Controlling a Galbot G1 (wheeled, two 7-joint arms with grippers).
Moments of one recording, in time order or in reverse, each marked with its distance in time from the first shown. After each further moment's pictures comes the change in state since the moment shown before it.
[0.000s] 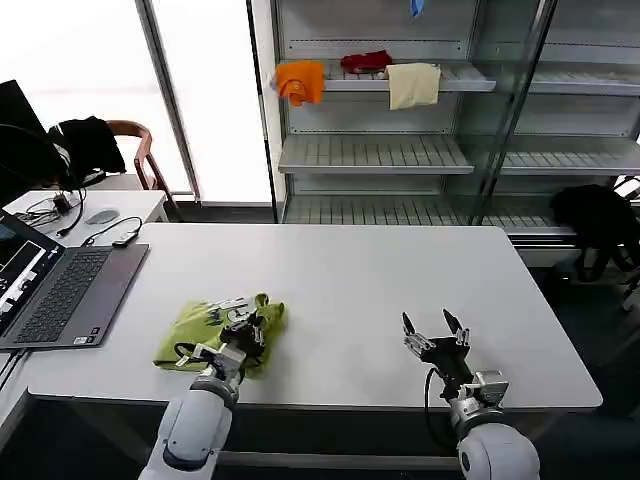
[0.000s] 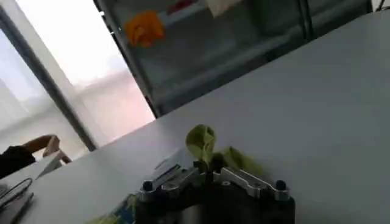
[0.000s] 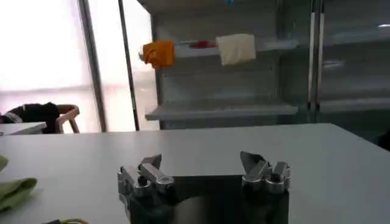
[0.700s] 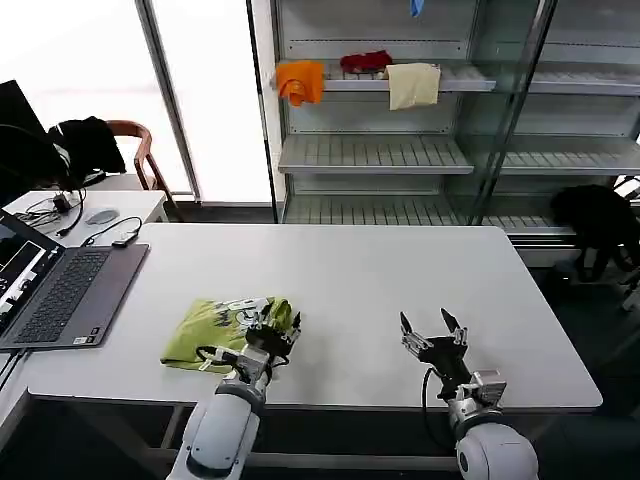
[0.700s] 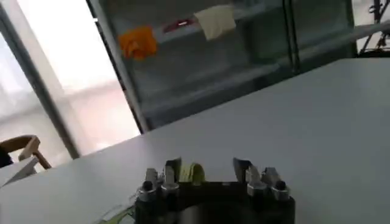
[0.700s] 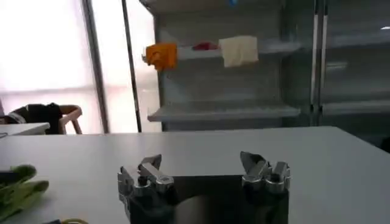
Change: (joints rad) left arm 0.012 -0.039 0.057 -0.108 -0.102 0.031 -0.061; right arm 0.005 0.002 -0.007 0.014 -0.010 -0.005 -0.001
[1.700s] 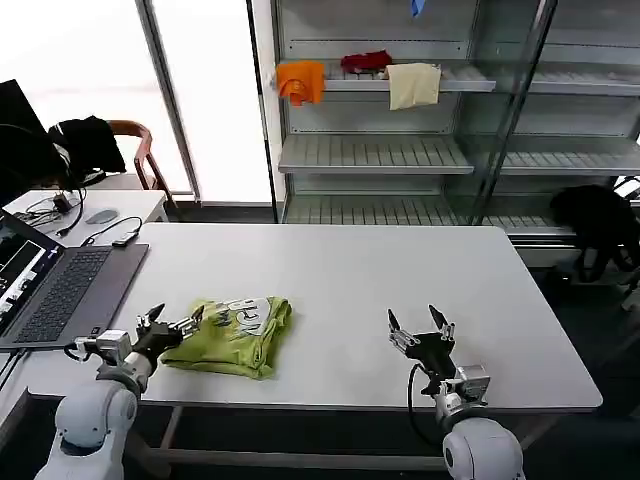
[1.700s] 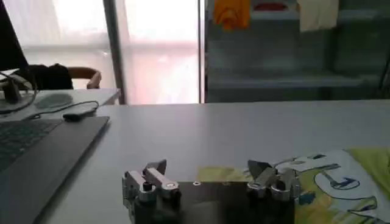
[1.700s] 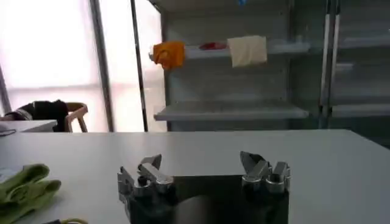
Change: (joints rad) left arm -0.020 0.219 -0.391 0.205 -0.525 -0.007 0.045; right arm 0.028 0.032 -0.042 -0.005 -0.056 -0.023 0.006
